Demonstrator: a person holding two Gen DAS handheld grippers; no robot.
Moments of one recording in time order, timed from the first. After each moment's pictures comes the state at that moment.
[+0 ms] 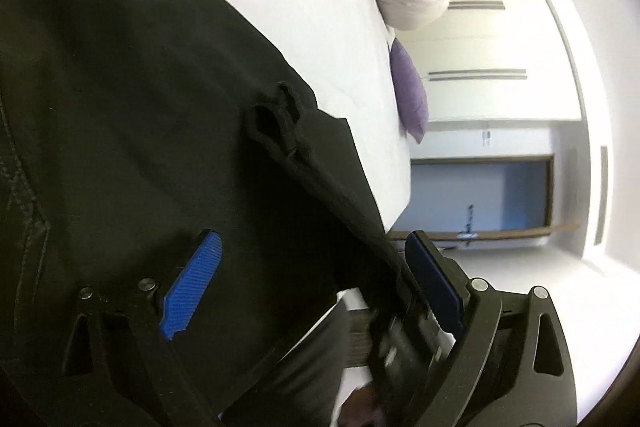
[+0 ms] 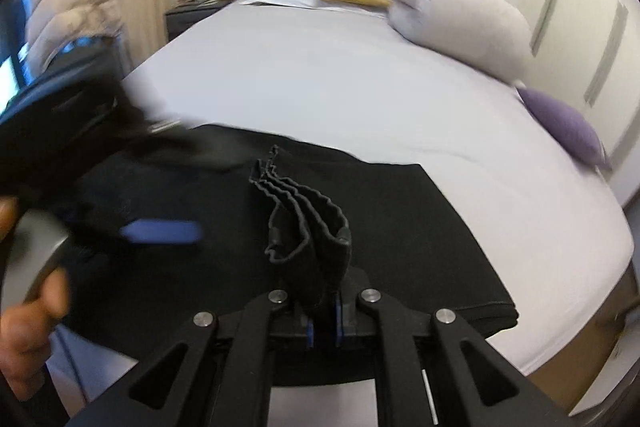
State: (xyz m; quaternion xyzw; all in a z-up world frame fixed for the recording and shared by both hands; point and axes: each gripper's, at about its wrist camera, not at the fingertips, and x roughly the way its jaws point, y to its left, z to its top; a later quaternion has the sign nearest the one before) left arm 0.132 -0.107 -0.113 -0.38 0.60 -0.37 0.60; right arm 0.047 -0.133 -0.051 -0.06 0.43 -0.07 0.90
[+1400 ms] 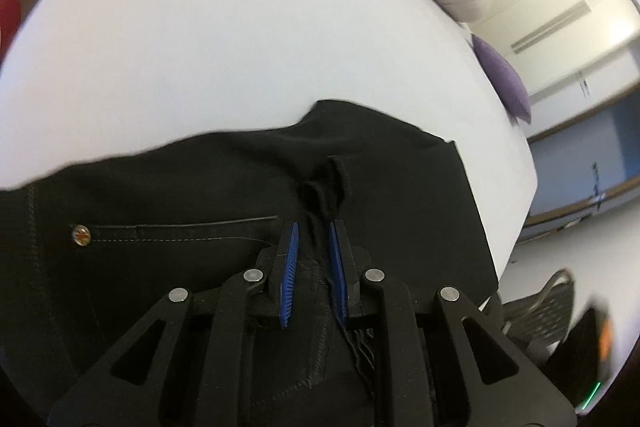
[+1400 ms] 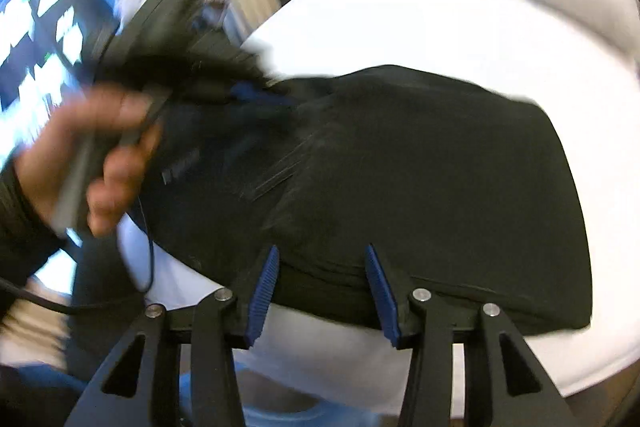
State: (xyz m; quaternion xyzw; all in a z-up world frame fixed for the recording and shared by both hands) left arm 0.147 -0.021 -0.076 -0.12 0.57 -0.28 0.76; right arm 0.059 -0.101 -0.064 0.08 0.50 0.15 0.85
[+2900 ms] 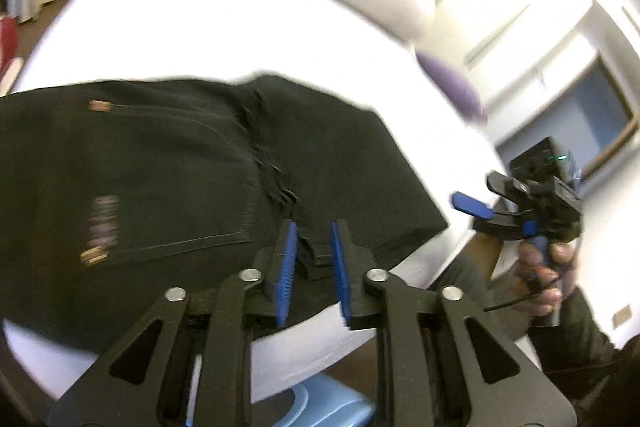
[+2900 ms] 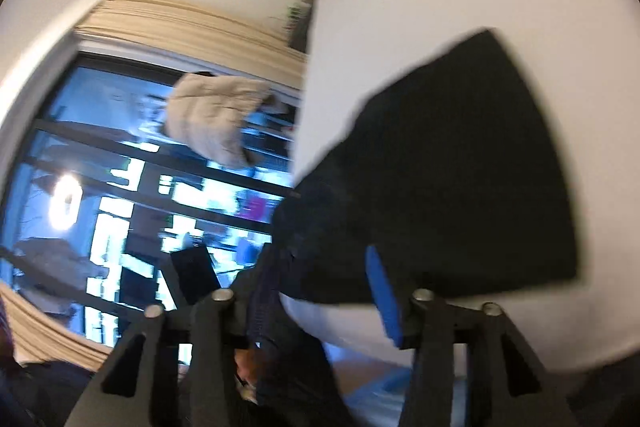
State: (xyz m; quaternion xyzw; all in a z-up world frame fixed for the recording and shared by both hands) left arm 0.016 0.089 -0.047 -0.16 0.46 -0.31 0.81; right arm 0.066 -0.230 -0.078 0.44 0.43 0.27 0.74
